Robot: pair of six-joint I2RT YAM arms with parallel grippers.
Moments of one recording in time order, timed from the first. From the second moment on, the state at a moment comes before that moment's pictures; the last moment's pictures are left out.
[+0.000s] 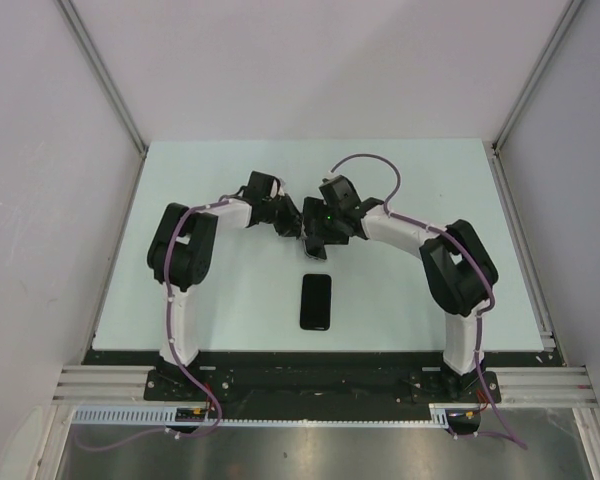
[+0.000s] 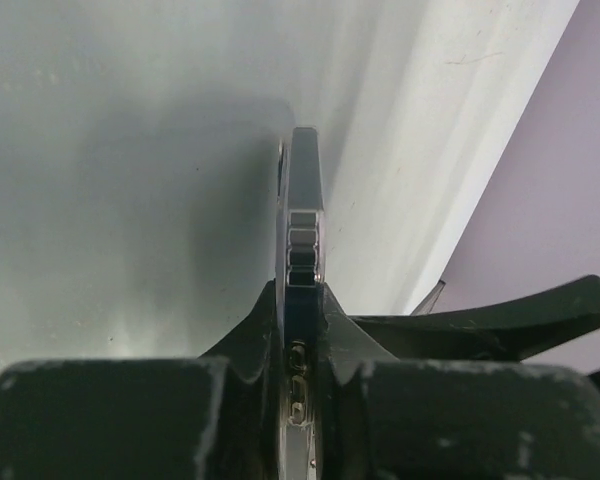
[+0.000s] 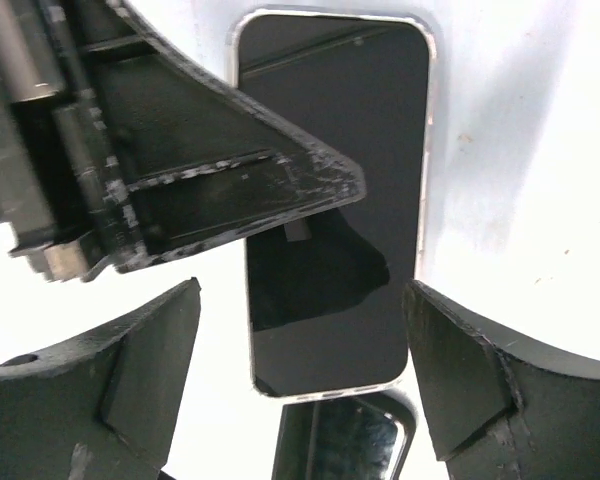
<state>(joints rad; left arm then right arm) -0.36 2.12 1.36 -0.12 0.62 -0.92 0.64 1.97 1.40 -0.31 -0.11 0.68</state>
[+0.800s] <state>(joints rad) -0.46 1.95 1.14 1.11 0.77 -1.69 0.29 1.03 0.76 0.06 -0.43 0.94</state>
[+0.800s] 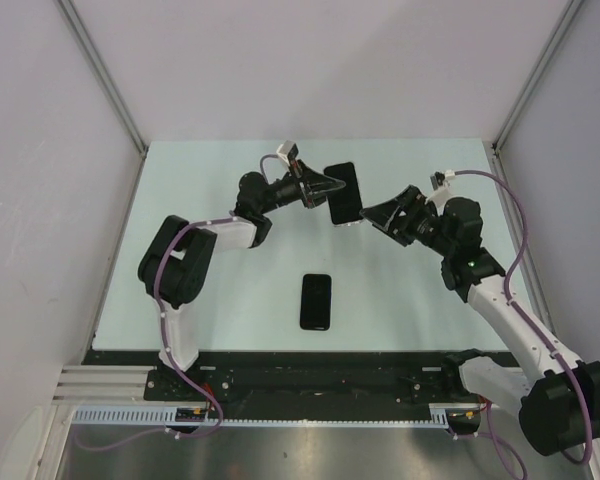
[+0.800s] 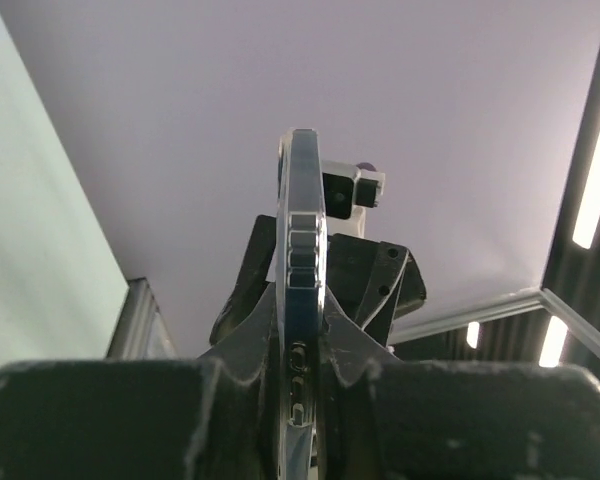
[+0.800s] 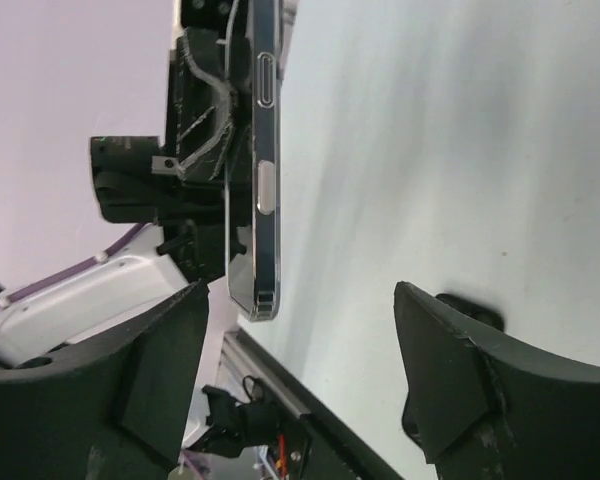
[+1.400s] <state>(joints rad) -0.53 1.98 1.14 1.26 0.77 -1.79 0.29 0.96 0.47 0.62 -0.49 1.37</state>
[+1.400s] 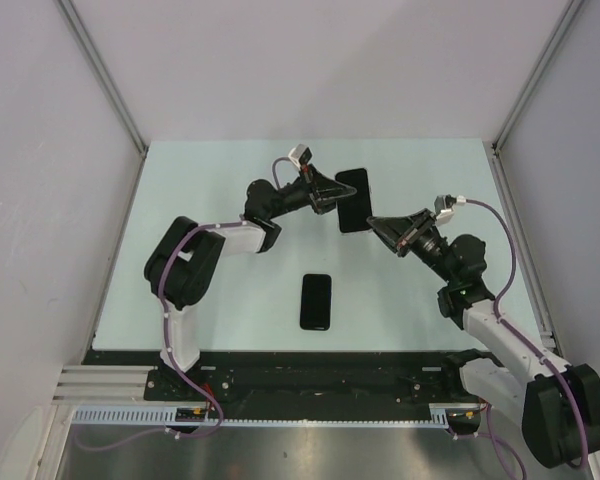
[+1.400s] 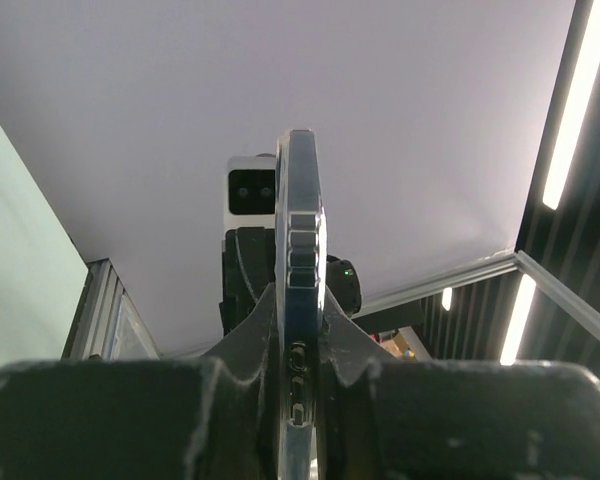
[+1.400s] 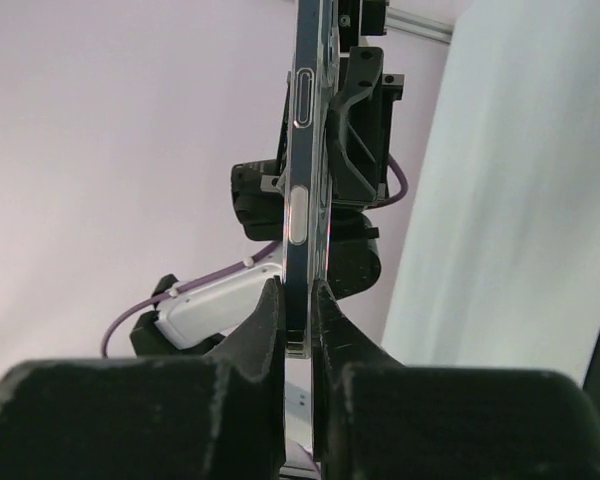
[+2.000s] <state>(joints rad) -0.52 1.97 1.11 1.25 0.68 -1.80 0.42 1.25 0.30 1.25 -0.19 1.88</state>
